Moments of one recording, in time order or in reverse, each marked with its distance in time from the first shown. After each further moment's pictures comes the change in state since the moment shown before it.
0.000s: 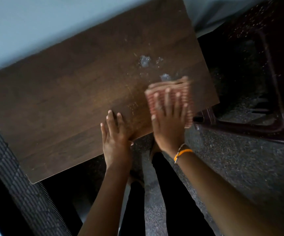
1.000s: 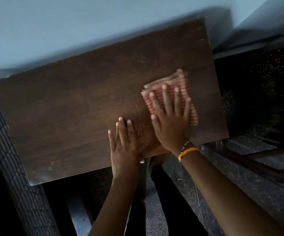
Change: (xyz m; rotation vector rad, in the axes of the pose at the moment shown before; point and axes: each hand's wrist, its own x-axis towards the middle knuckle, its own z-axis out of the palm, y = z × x) left_hand 0.024 0.025 -0.012 0.269 -0.176 -0.069; right_hand 0.078 0.000 -0.018 -0.039 -0.061 -0.249
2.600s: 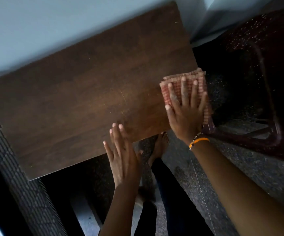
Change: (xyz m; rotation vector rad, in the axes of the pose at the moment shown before) left_hand -0.054 0.025 0.029 -0.180 0.155 -0.045; right_hand -0.049 0.060 -0.002 -0.044 0.037 0.188
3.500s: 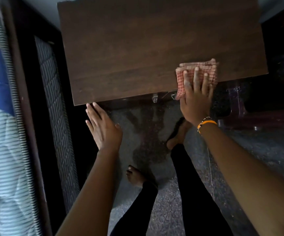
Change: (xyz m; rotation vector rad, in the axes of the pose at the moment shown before) left_hand -0.087 -0.201 0.055 -0.378 0.050 -0.422; right_hand -0.112 -0.127 0.039 -0.049 0.008 -0.092
